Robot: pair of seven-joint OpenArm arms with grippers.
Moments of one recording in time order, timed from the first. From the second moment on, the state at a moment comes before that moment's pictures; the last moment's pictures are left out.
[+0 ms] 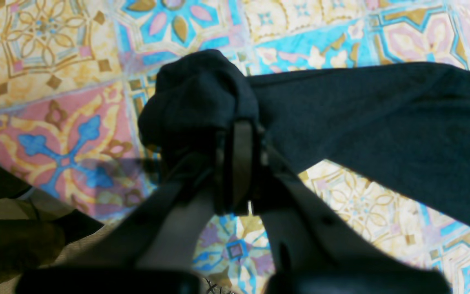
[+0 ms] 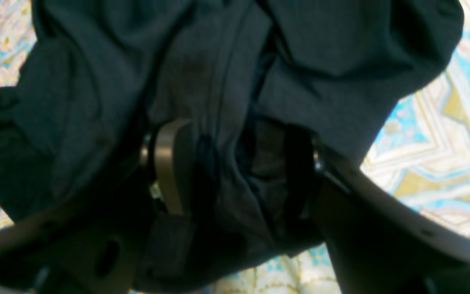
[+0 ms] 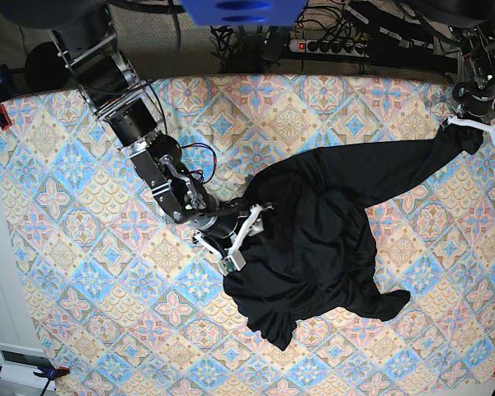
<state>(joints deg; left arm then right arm) 27.7 -24.0 -32.2 90.7 -39.7 0.2 33.9 24.8 9.1 -36.3 63.8 36.8 8.5 -28.9</state>
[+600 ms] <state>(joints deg) 27.6 -24.0 -32.2 90.7 -39.7 0.2 34.0 24.3 9.2 -36.4 65.0 36.8 8.5 -29.2</state>
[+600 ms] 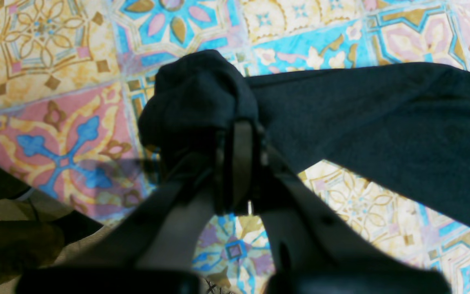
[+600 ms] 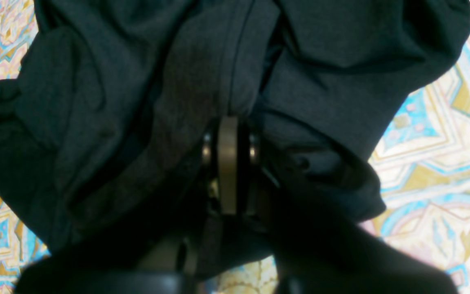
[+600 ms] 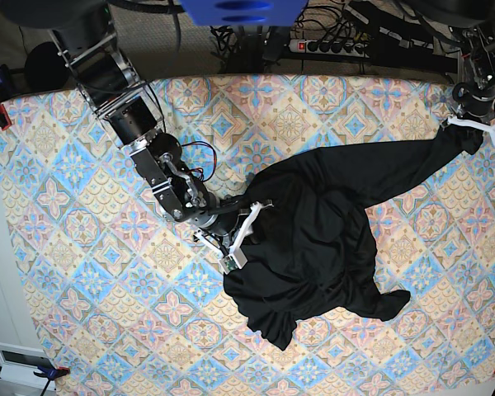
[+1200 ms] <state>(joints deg) 27.5 -23.9 -32.1 90.7 -39.7 0.2 33.9 18.0 17.3 -25.6 84.3 36.6 8.1 -31.0</state>
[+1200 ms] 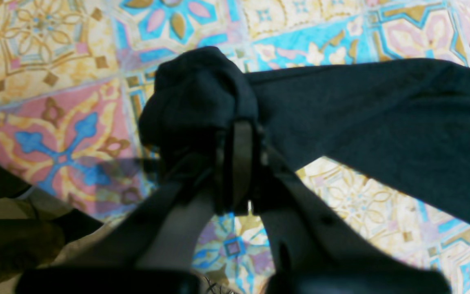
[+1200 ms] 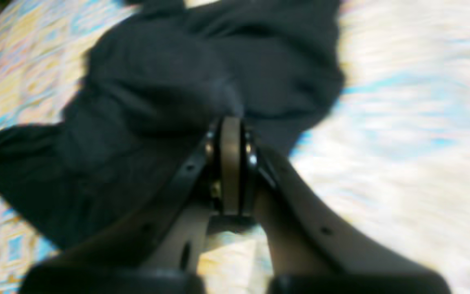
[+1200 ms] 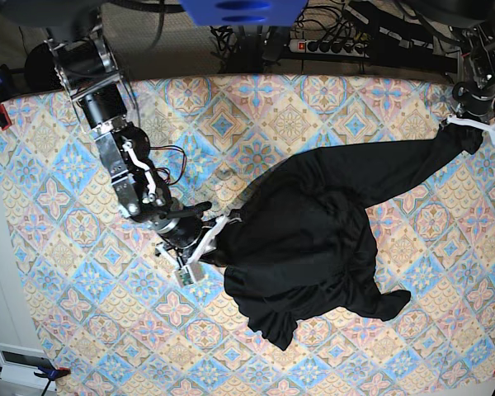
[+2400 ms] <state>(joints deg) 21.7 -38.5 10.9 102.9 -35.6 -0.2 33.9 -18.3 31.5 18.9 101.6 49.0 8.5 -39.0</state>
